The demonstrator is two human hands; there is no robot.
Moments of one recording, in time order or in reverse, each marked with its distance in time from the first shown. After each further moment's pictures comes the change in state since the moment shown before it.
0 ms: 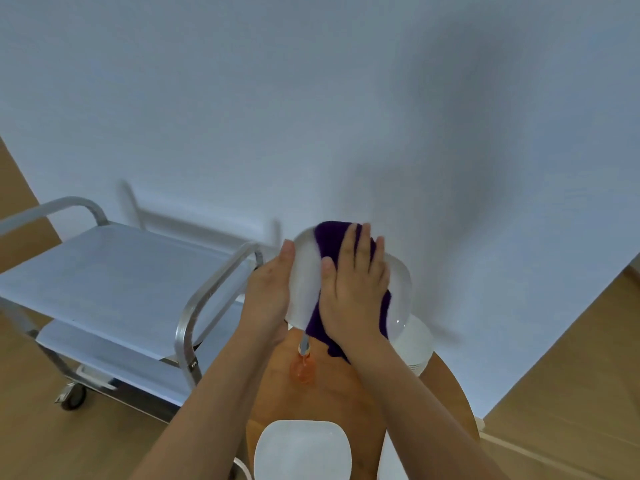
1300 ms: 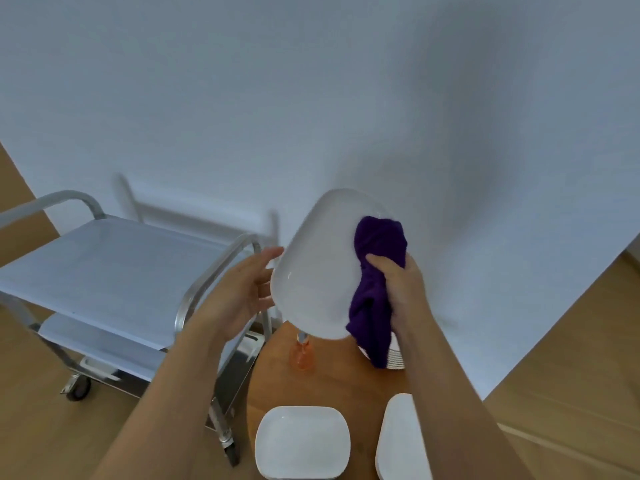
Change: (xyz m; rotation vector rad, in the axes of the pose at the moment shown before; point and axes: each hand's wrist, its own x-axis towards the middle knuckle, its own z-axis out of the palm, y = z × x) left_hand 0.009 -0.001 -0.050 0.150 -0.277 -0.074; right_hand 0.010 0.058 -0.030 1.342 -0.070 0.719
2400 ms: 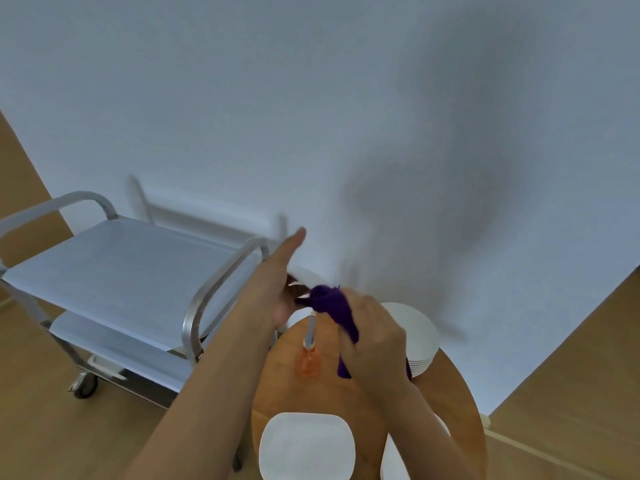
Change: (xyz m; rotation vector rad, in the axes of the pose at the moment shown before) left_hand 0.006 0.029 0.046 -0.344 0.257 -0.299; right_hand -0.044 0.056 0.001 -1.019 -0.057 -1.231
